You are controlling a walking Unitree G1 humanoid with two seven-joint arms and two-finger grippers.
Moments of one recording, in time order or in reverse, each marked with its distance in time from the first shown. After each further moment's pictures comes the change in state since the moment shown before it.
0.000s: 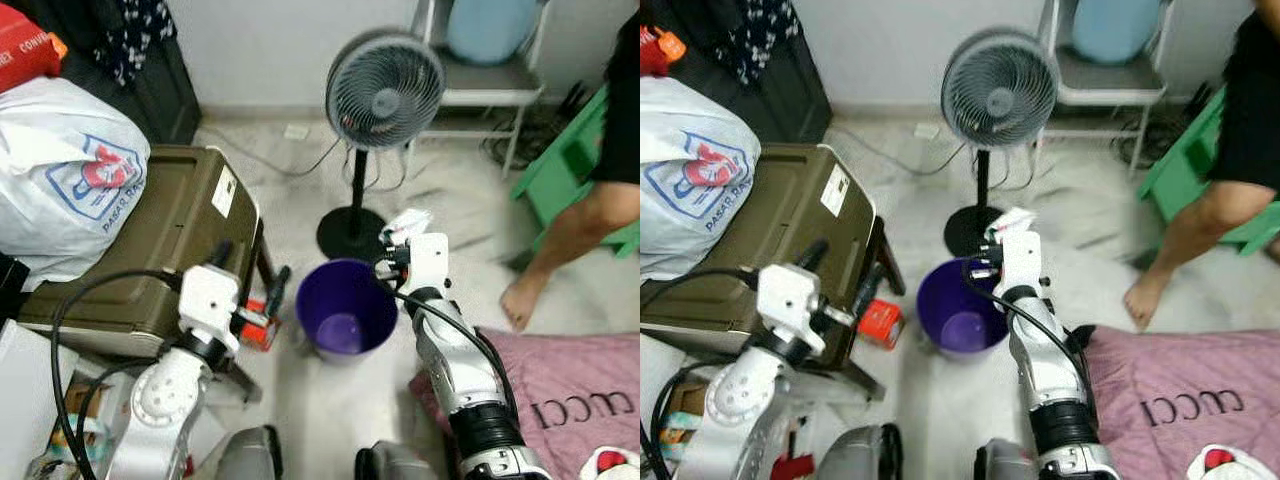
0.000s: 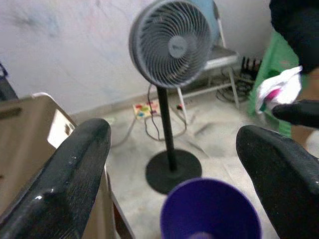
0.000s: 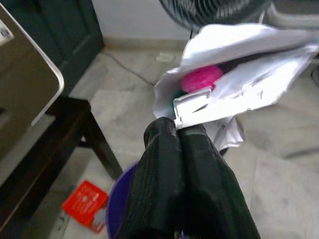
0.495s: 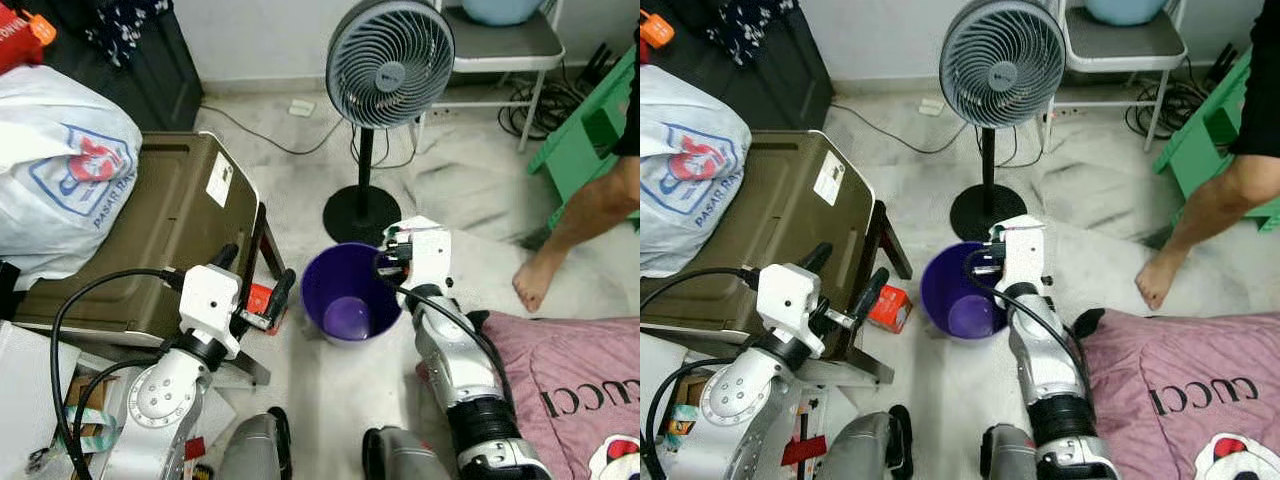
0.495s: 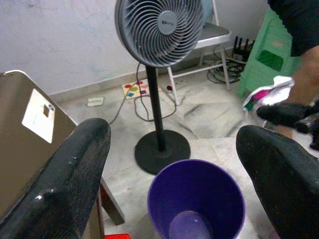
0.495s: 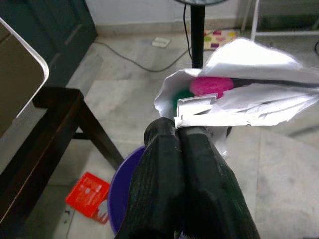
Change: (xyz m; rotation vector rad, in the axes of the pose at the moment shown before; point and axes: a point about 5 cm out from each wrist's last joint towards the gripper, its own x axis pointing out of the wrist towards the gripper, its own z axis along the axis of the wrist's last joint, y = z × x) left arm -0.002 -0.002 0.007 -0.037 0.010 -0.028; right arm 0.006 0.001 0.002 0.024 -0.004 -0.033
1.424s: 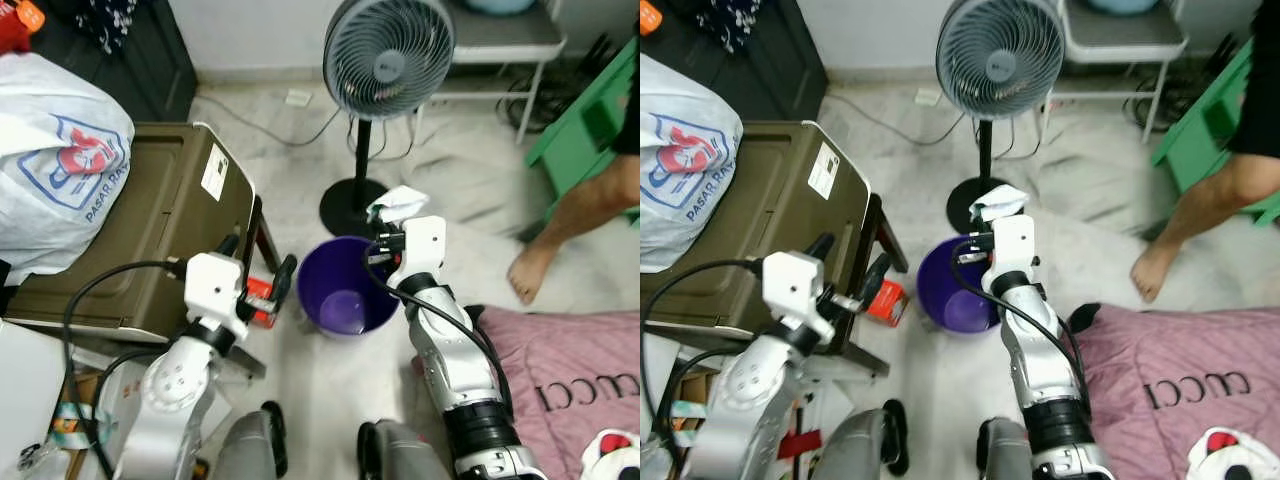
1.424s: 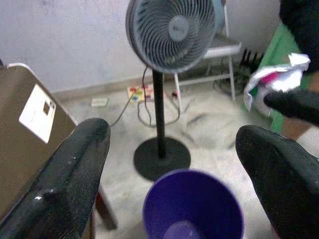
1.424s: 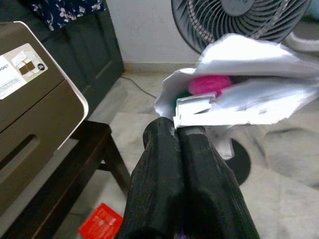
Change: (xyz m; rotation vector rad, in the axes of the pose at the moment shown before) left arm 0.021 -0.001 -0.001 -0.050 -0.039 0.059; right arm -0.008 0.015 0.028 -0.020 -0.168 0.123
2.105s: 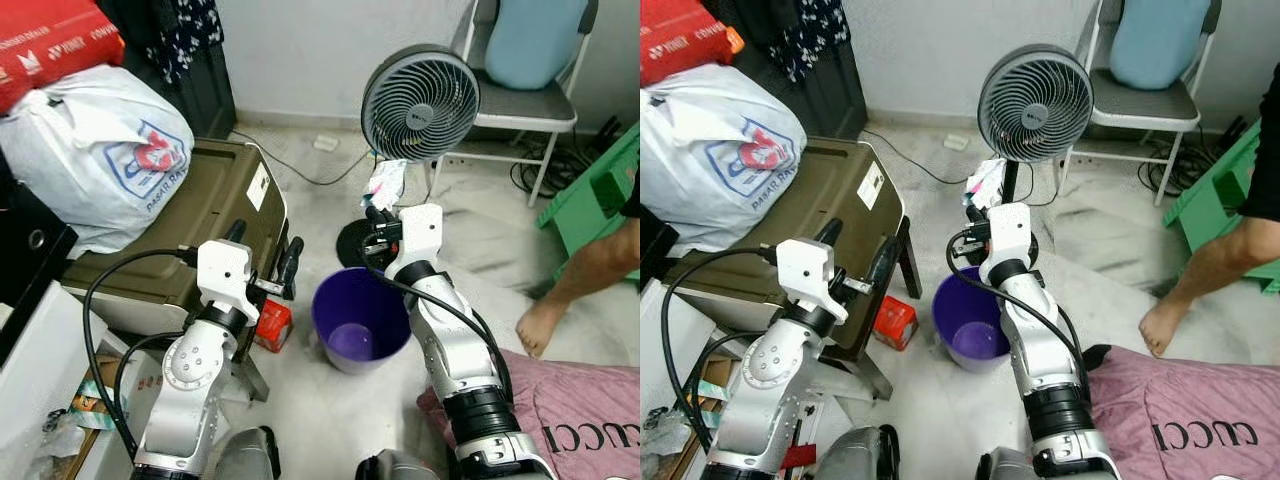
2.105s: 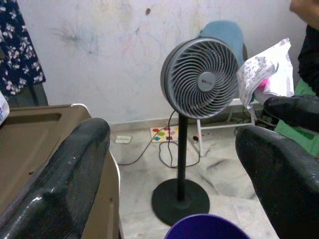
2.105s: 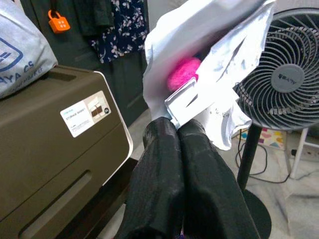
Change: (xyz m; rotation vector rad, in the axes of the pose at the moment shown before) left arm 0.019 -0.001 -0.005 -0.015 -0.060 0.018; right arm 0.011 -0.001 0.013 -0.031 -0.040 0.051
